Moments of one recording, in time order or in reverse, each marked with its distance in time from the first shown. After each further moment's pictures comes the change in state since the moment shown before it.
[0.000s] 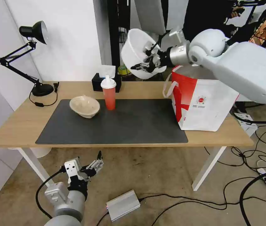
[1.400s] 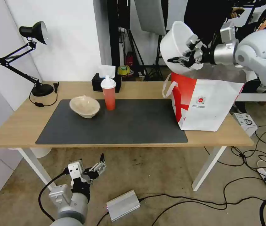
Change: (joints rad) left arm 0.017 0.002 0.031 0.014 0.031 -0.016 -0.003; right arm -0.088 -0.259 0.095 0.016 0.023 0.039 -0.017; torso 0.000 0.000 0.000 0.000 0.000
